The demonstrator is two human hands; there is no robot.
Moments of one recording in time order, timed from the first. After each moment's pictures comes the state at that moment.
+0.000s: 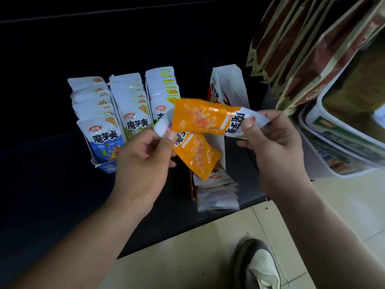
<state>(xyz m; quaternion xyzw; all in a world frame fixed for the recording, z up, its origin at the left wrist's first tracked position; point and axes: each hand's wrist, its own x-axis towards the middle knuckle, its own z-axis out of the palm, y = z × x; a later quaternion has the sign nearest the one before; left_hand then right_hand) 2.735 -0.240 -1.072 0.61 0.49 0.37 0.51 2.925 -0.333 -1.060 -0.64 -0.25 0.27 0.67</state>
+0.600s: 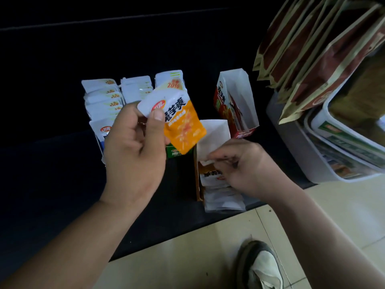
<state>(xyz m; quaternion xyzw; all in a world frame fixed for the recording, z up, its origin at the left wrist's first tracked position) 2.720 -0.232 -1.038 0.66 0.40 0.47 0.43 2.917 -0.329 -1.078 -0.71 -0.60 0.20 0.31</state>
